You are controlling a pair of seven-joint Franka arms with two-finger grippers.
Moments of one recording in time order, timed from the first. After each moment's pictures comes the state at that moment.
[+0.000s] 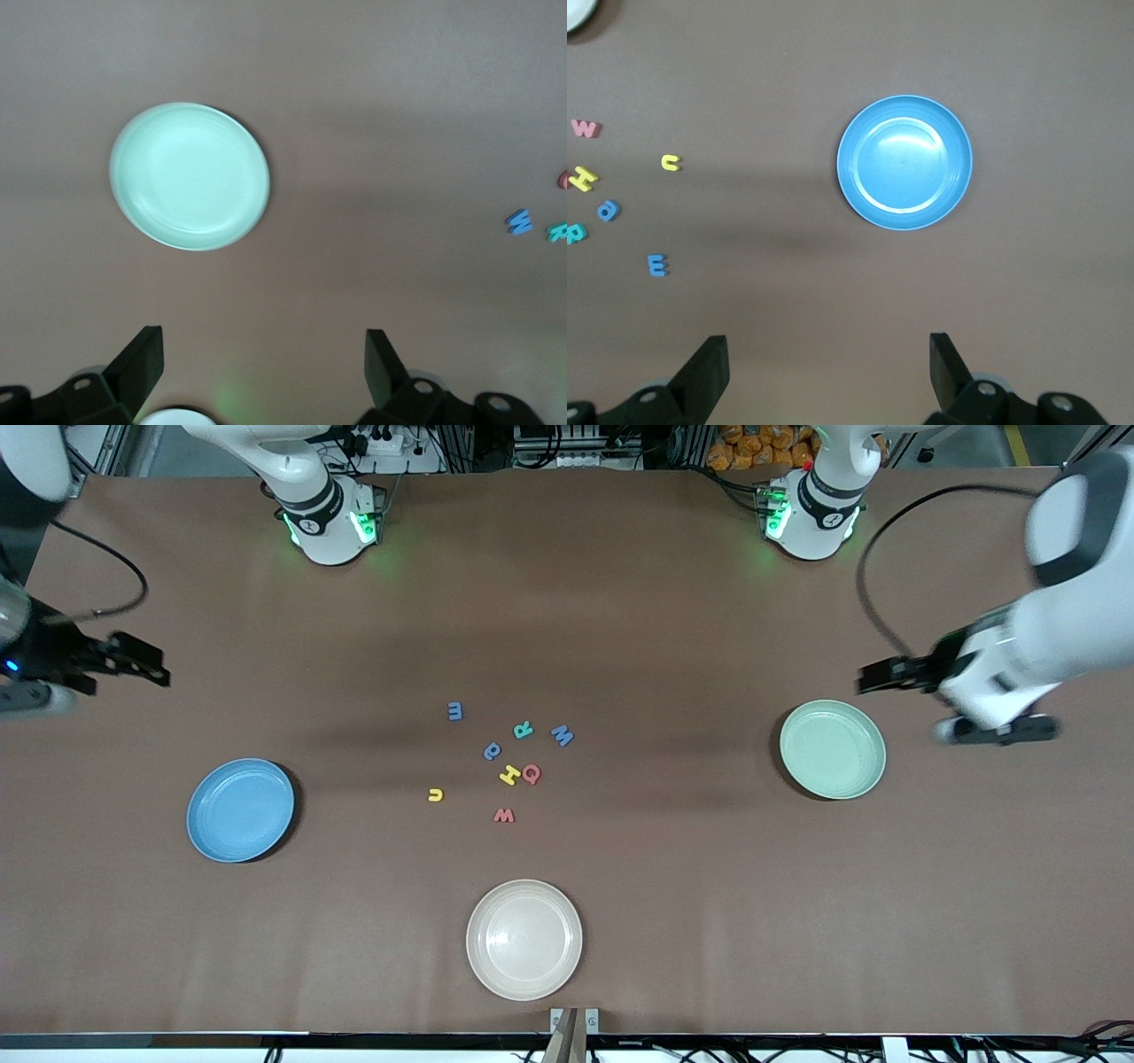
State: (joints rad) left arm -0.01 0.18 -0.20 -1.63 -0.14 1.60 -0.32; right arm 0.07 0.08 -0.10 -1.64 0.02 1.63 -0.12
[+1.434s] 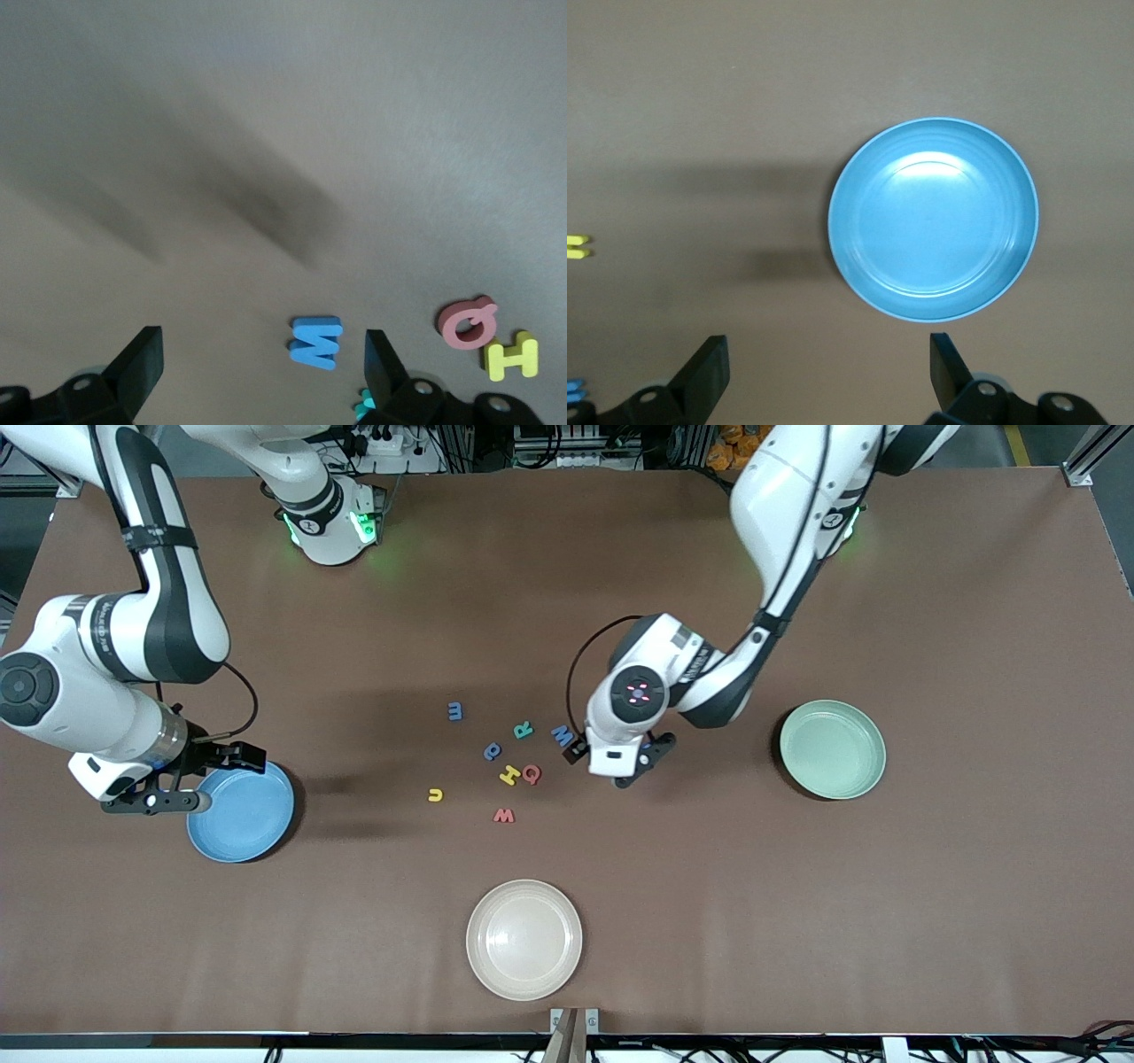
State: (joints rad) left arm -0.61 0.76 -0.16 -1.48 -0.14 2.16 -1.41; right arm 0.09 0.28 -0.11 -1.85 0.02 2.07 -0.03
